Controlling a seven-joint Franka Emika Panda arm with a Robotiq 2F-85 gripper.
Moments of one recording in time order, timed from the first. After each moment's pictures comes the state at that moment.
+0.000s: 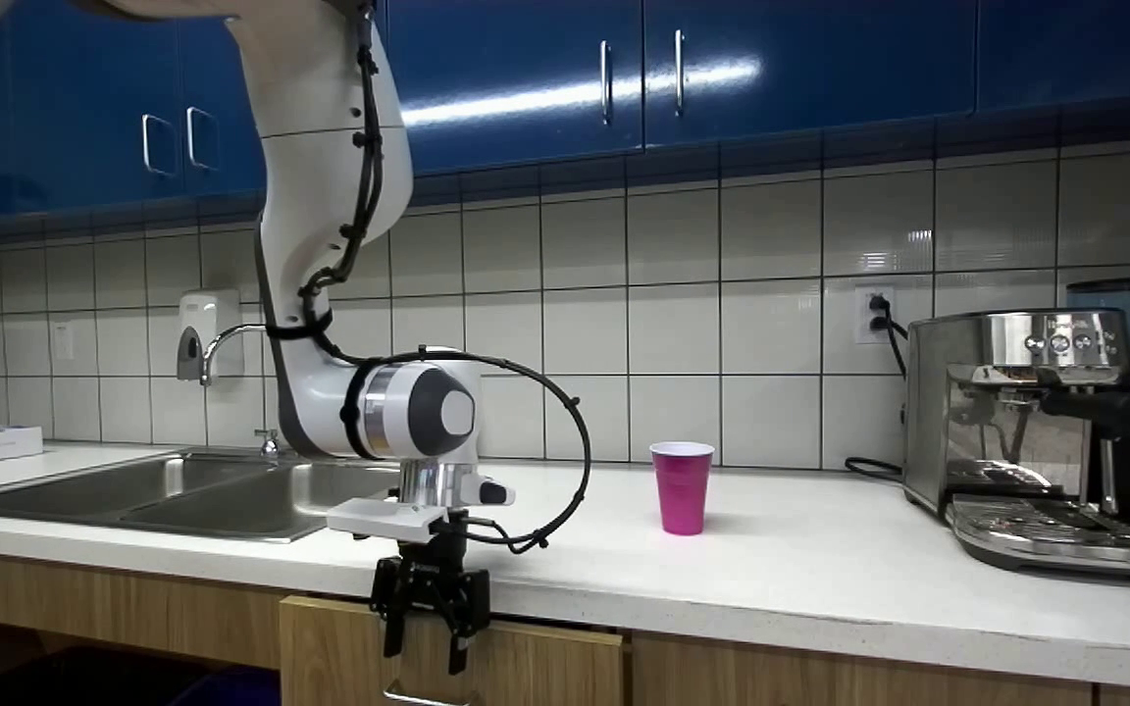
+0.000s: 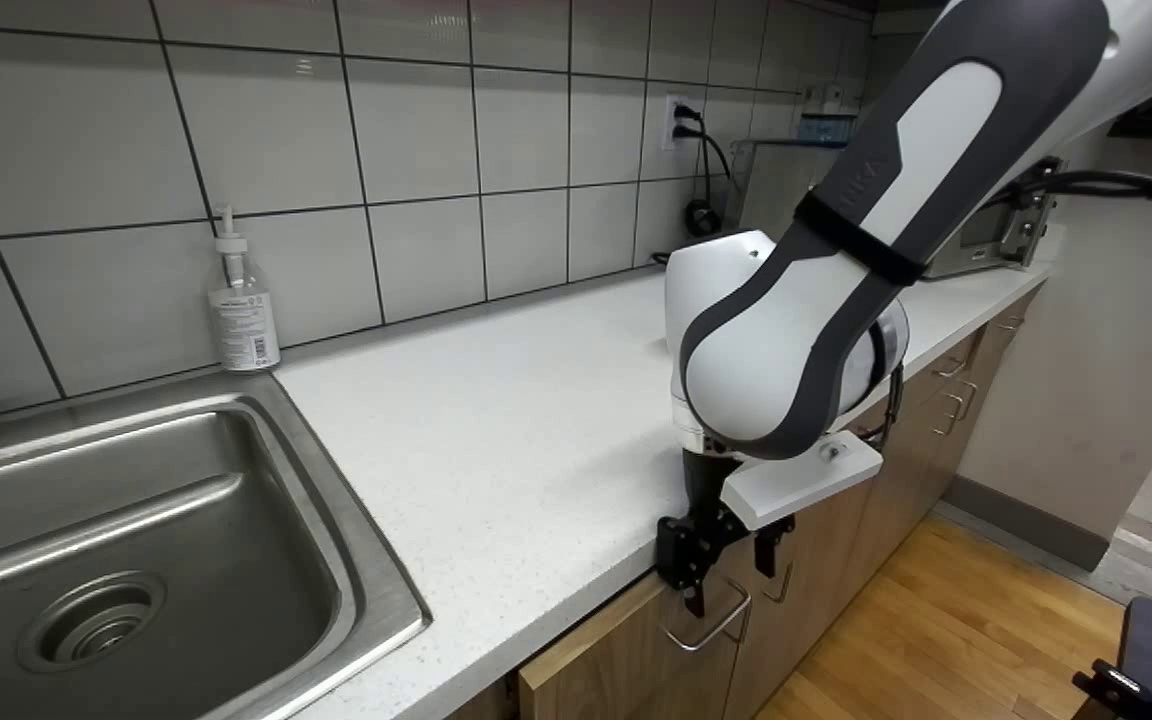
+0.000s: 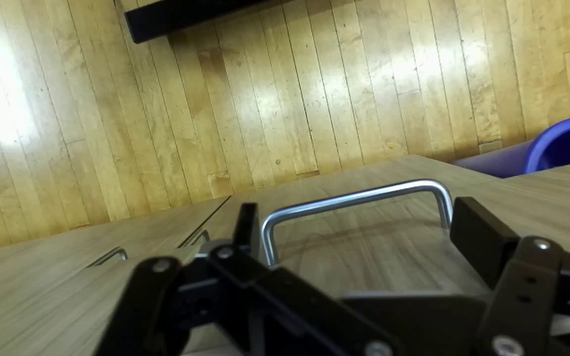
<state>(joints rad) 0.03 0.48 -0.01 -2.27 0.01 2.54 0.21</state>
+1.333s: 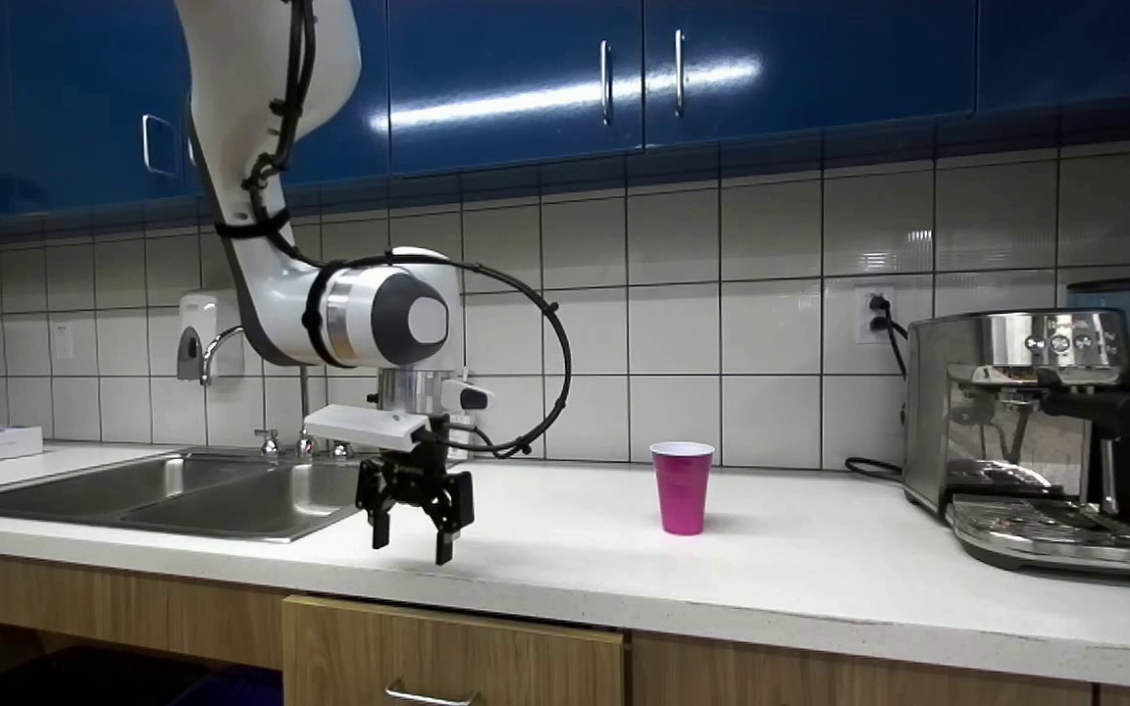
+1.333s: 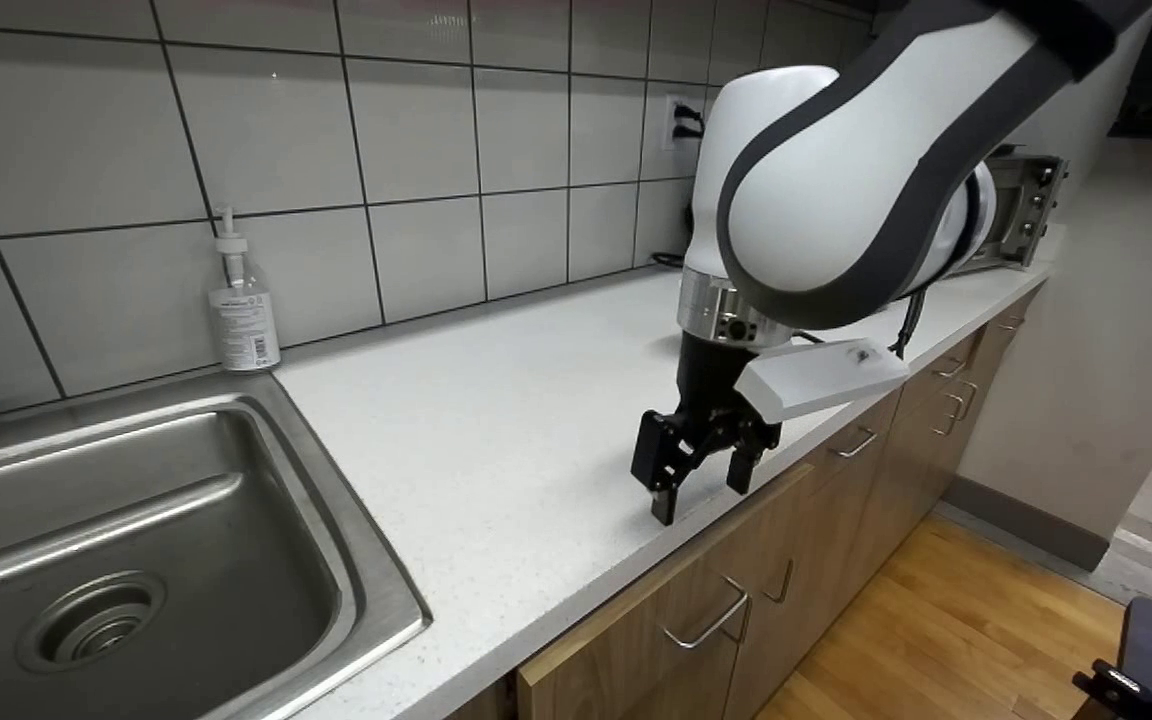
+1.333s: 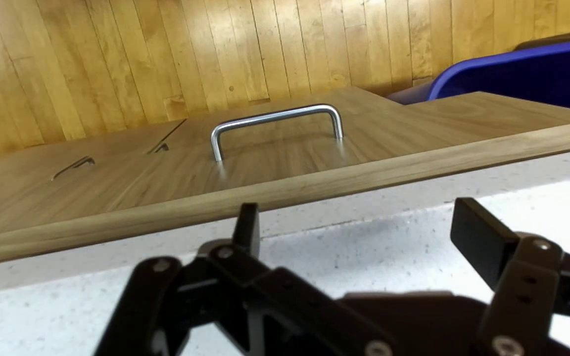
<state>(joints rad) 0.03 0.20 0.03 -2.38 0.09 2.58 0.13</state>
